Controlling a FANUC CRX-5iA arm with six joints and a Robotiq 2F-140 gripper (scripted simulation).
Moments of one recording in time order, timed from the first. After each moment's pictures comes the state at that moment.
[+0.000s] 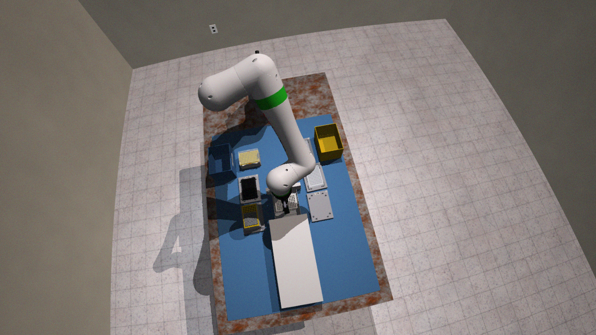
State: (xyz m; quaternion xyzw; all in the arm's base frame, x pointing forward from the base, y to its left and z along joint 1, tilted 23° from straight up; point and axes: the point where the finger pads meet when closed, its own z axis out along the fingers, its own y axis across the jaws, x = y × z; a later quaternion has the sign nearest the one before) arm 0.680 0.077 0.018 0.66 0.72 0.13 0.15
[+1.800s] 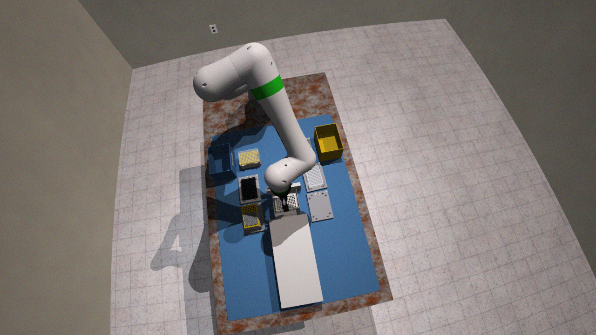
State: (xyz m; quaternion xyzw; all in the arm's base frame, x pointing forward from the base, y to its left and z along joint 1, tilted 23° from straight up) arm 0.661 0.077 0.063 0.66 0.72 0.13 0.15
